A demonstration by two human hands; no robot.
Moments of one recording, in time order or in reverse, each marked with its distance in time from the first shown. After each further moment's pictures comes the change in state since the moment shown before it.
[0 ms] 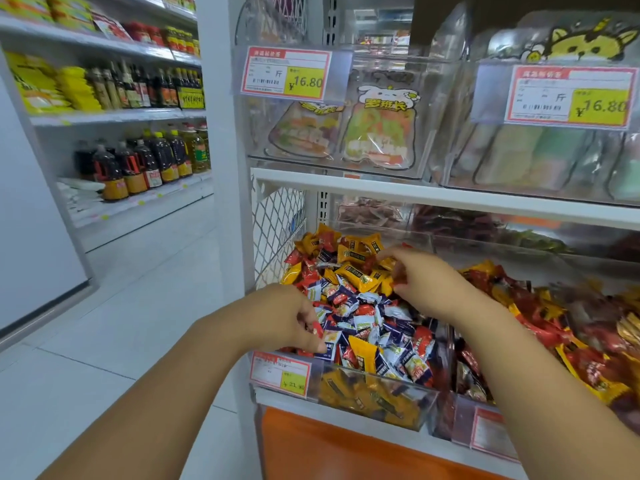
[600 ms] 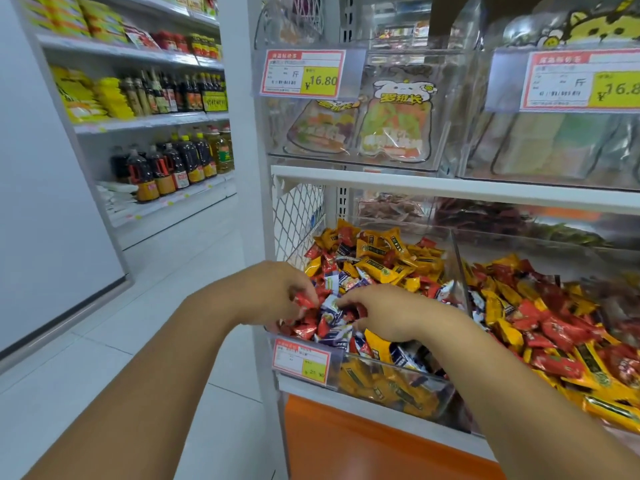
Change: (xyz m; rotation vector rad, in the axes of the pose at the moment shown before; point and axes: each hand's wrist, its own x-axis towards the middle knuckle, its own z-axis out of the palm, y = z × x) left_hand -0.025 -0.006 -0.029 -0.064 0.029 -0.089; right_hand -0.003 -0.057 0.038 -0.040 -0.444 -0.155
